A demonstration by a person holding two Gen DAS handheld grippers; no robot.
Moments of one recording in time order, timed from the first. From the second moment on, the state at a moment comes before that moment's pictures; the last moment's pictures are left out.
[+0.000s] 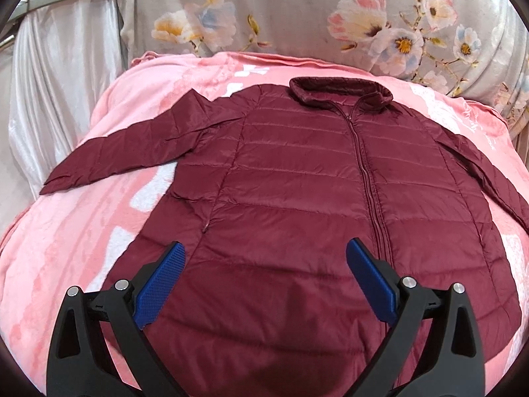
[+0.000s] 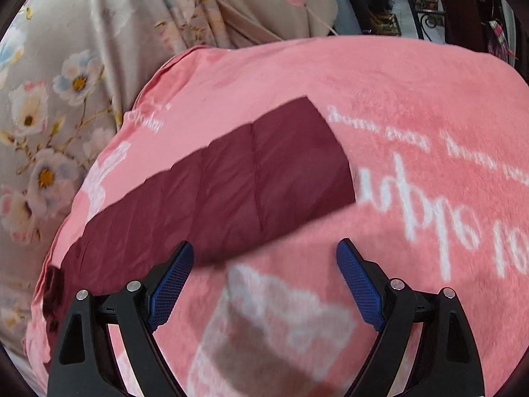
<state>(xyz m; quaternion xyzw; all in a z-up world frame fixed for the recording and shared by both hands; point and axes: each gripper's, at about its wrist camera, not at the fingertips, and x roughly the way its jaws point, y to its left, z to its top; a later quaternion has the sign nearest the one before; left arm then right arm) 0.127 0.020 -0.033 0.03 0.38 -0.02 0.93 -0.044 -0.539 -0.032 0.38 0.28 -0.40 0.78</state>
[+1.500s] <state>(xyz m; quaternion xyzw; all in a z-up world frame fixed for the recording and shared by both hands) 0.179 0.105 -0.055 -0.05 0.40 0.01 0.91 0.285 -0.058 -0.031 -0.02 0.37 0.08 0.92</state>
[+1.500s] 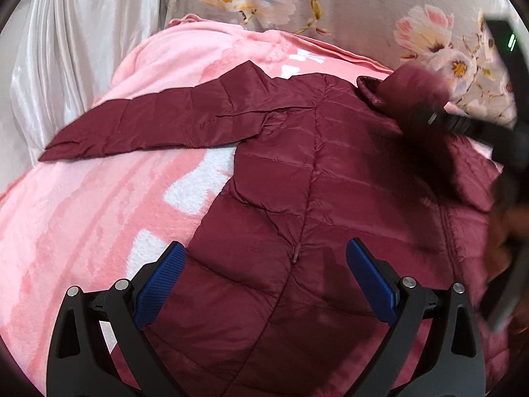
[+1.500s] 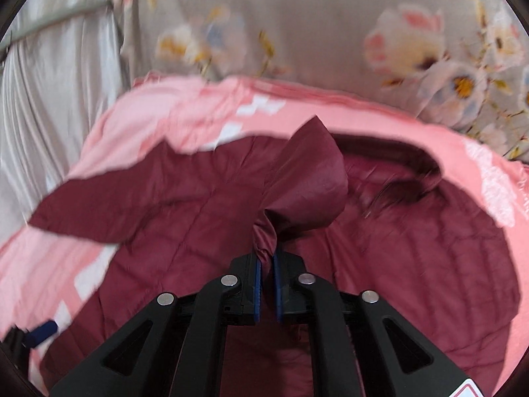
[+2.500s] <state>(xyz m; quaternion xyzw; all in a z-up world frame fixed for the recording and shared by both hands) 0.336 0.071 -0.061 -0.21 0.47 -0.15 0.84 0.215 -0.378 -0.084 0.39 0.33 -0.08 0.85</state>
